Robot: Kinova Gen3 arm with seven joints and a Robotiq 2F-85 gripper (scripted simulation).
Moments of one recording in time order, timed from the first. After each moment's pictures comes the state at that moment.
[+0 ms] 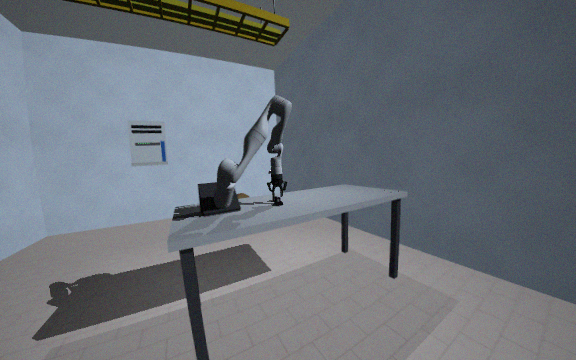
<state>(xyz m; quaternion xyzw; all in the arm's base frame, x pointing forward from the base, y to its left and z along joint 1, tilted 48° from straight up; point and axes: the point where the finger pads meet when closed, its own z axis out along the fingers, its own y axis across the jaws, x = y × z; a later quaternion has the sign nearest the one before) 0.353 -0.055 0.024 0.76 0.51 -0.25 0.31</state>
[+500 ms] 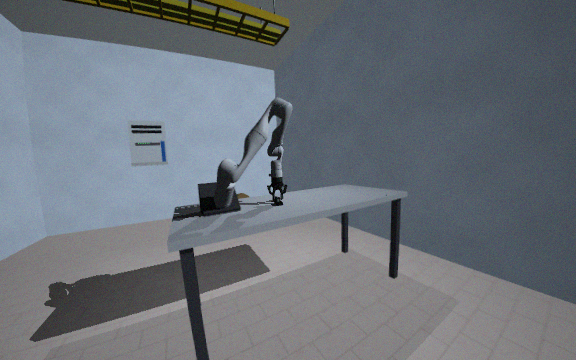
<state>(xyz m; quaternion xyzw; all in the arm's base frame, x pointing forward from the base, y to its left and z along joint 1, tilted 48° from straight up) 0.351 -0.071 0.011 0.76 0.51 -0.25 0.31</state>
